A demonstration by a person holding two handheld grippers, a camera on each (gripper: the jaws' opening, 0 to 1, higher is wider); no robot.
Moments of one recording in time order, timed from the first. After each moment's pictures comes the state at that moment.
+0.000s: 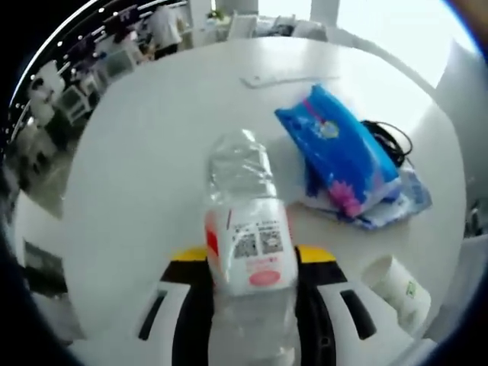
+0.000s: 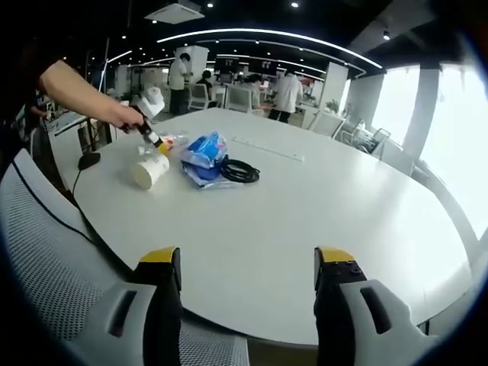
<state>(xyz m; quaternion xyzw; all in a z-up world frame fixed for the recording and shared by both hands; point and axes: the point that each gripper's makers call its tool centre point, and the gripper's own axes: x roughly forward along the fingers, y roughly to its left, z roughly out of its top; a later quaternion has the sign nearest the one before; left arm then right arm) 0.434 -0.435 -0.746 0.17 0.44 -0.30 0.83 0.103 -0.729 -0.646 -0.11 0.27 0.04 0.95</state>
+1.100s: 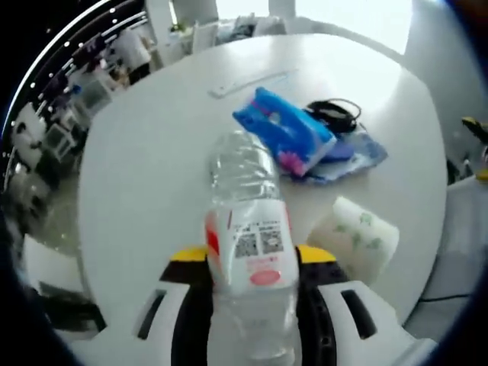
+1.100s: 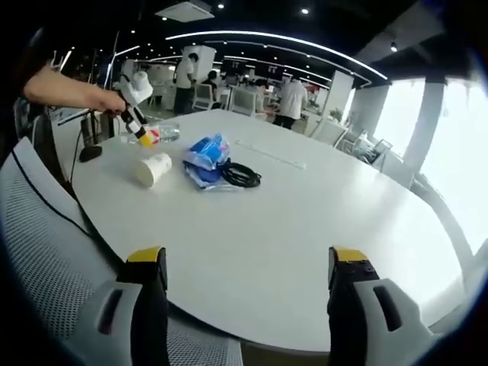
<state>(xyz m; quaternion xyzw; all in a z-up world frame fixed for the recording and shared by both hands) 0.381 -0.413 -0.711 0.23 0.41 -0.36 0.80 0.106 -0.725 -0.641 -0.15 0.27 0.05 0.95</state>
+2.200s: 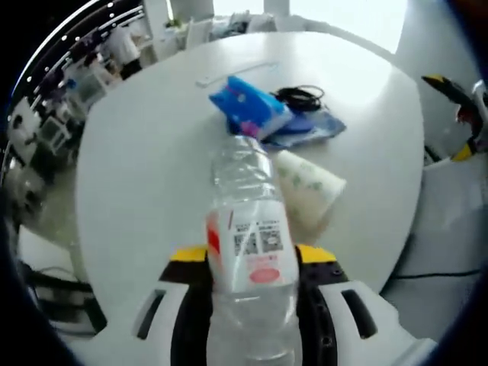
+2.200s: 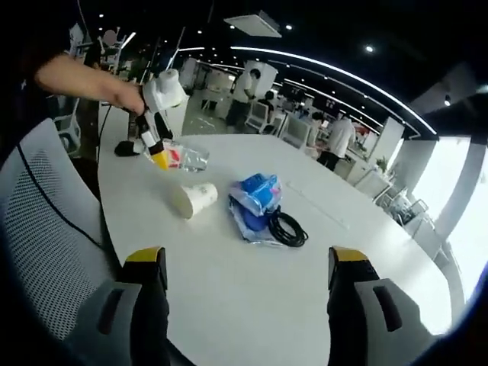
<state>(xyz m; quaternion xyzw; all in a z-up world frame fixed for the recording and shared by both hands) 0.313 -0.384 -0.706 0.22 0.43 -0.38 0.79 0.176 -0.625 -0.613 -0.24 0.20 0.20 0.93</state>
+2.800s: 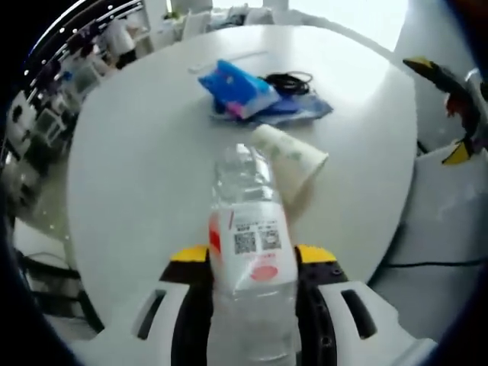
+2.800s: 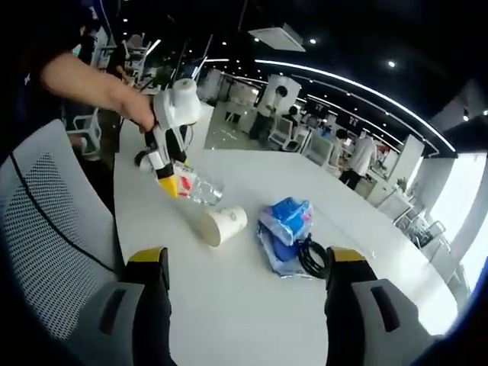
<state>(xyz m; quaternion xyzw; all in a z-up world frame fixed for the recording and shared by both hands) 0.279 -0.375 -0.722 0.21 0.46 -0.38 0.77 0.196 -0.560 -0.617 -0.24 0.16 0.27 0.92</state>
